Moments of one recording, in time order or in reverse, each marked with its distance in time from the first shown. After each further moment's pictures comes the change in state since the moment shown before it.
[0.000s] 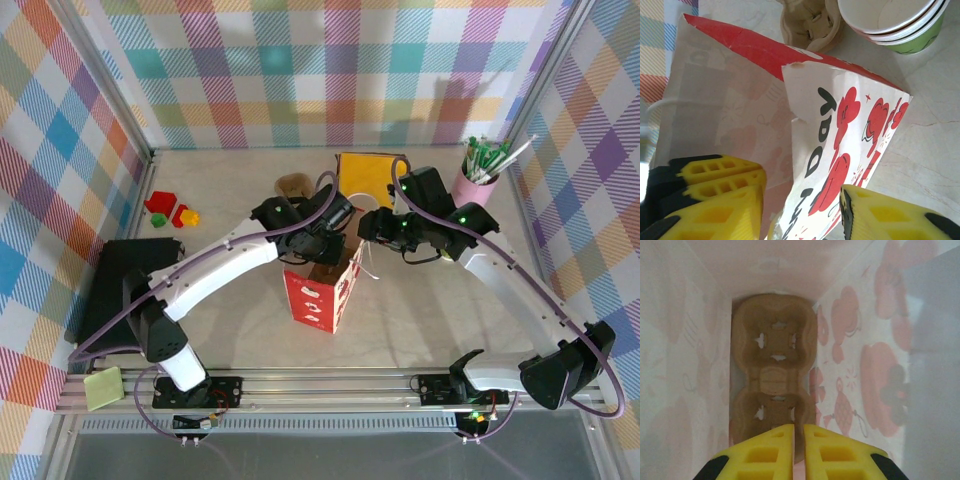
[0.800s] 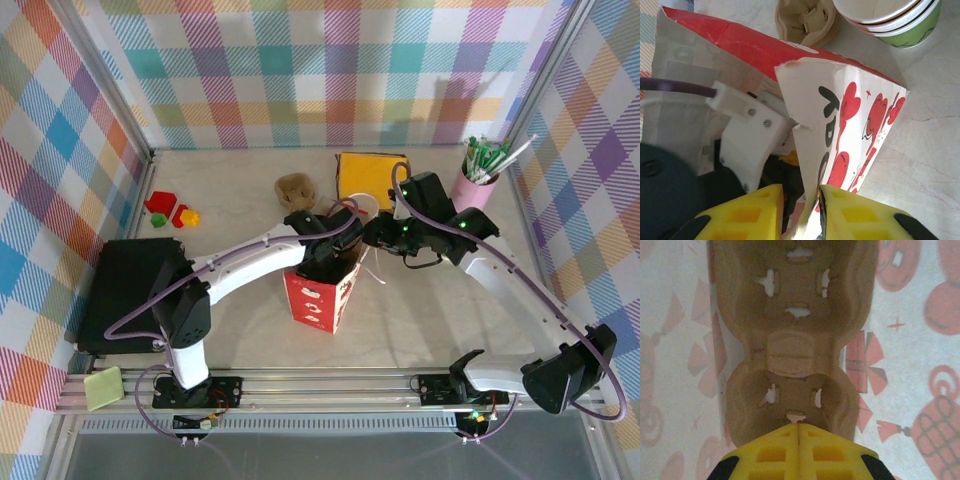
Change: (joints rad) left arm 0.013 0.140 -0.132 0.014 0.061 0.015; right arm 0.000 -0.026 -0.048 0.014 -0.004 -0.004
